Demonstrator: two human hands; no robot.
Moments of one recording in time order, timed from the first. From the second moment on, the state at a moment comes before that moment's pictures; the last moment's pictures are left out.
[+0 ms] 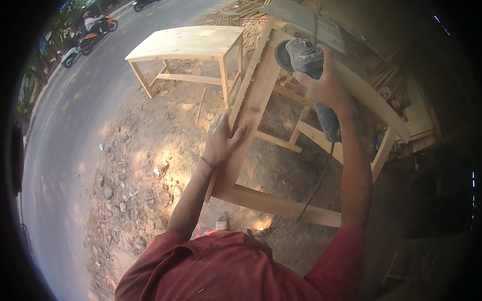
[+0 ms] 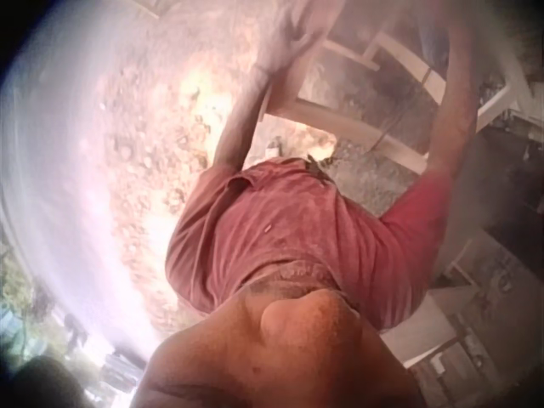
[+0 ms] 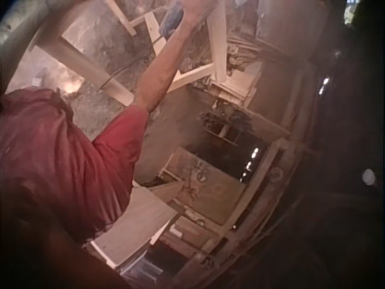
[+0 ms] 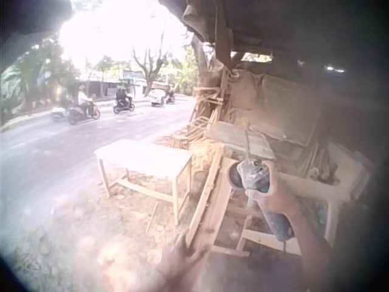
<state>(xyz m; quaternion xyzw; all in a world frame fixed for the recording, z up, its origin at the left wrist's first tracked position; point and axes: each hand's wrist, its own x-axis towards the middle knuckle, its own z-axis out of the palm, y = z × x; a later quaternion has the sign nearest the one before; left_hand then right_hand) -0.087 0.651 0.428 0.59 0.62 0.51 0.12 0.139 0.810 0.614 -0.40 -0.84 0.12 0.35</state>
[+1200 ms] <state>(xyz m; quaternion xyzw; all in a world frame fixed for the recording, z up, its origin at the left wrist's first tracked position) -0.082 0.614 0.401 0.57 0.62 0.53 0.12 0.116 0.858 0.680 -0.51 -0.80 0.13 0.29</state>
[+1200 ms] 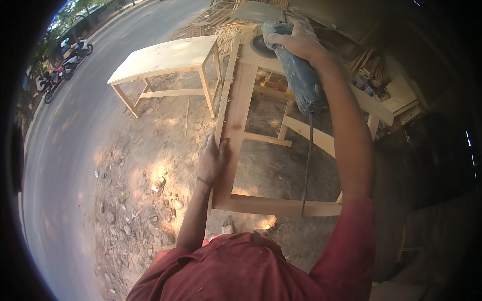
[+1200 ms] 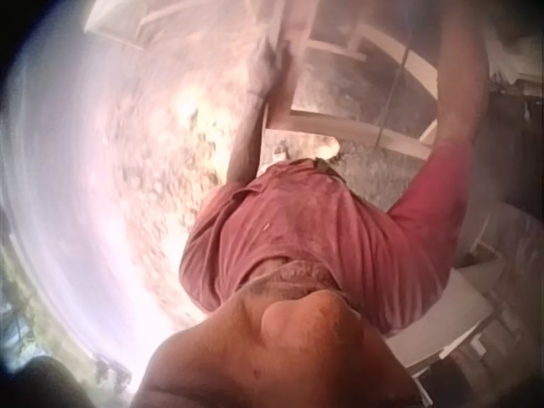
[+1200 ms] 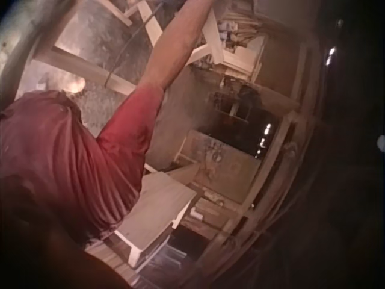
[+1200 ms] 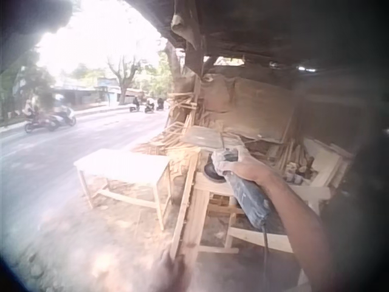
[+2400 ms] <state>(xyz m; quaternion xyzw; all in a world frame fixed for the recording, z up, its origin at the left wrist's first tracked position) -0.068 0.591 0.385 0.53 0.65 0.52 0.19 0.334 0.810 0.709 -0.58 -0.76 0.27 0.12</state>
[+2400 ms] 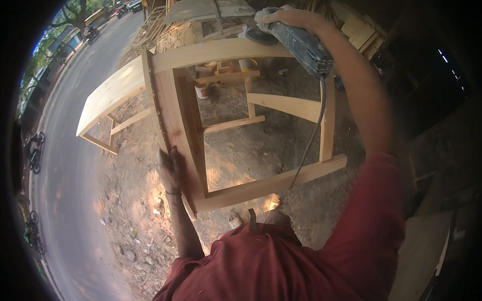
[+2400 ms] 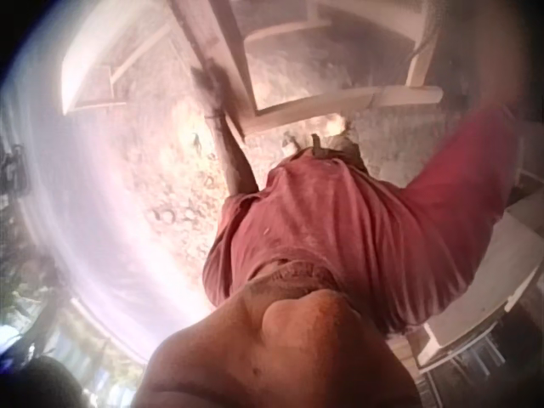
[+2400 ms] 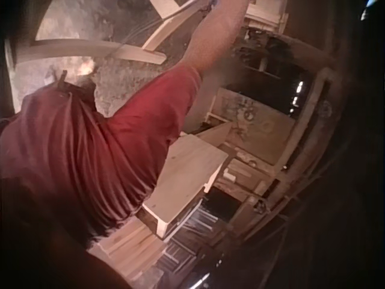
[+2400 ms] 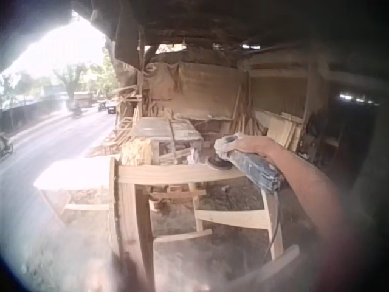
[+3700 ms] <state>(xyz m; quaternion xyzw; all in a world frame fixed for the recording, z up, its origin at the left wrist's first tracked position) -0.088 0.814 0.443 0.45 0.83 0.33 -0.06 0.735 0.240 0.089 -0.56 0.08 0.30 0.77</state>
